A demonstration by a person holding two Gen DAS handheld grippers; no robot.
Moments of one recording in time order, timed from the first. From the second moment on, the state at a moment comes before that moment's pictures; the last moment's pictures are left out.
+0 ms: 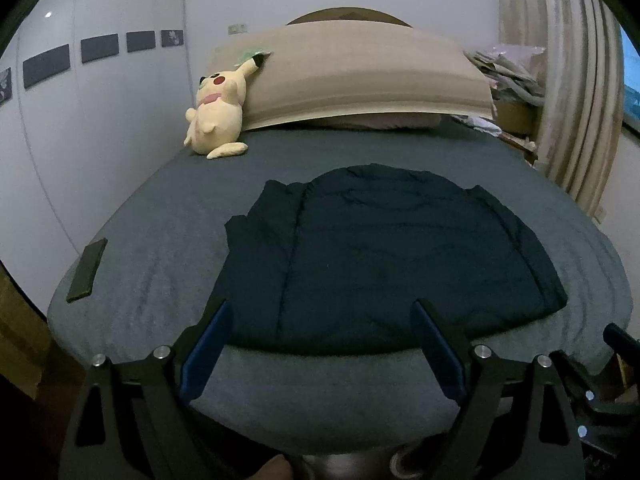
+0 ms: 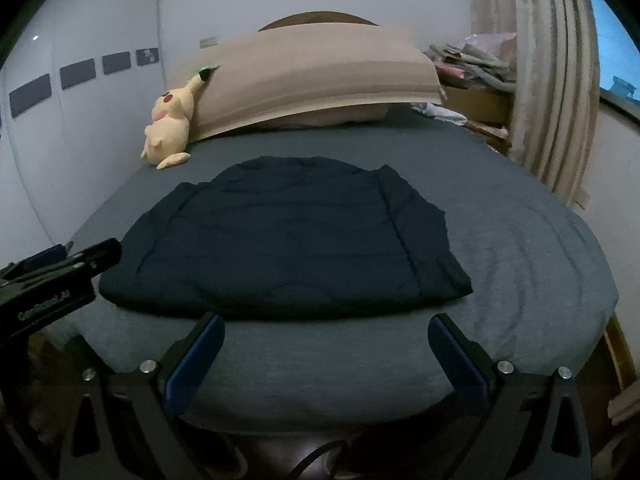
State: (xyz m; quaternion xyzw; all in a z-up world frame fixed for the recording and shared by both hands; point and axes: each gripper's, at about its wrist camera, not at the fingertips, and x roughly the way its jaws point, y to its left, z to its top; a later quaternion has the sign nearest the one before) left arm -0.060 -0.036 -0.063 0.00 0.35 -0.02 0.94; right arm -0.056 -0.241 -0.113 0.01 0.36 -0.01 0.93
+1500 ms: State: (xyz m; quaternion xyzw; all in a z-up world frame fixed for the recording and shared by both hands) left arm -0.073 -0.031 -0.058 -0.01 0.34 0.00 0.94; right arm -0.064 -0.234 -0.099 -0.02 0.33 -0.02 0.94
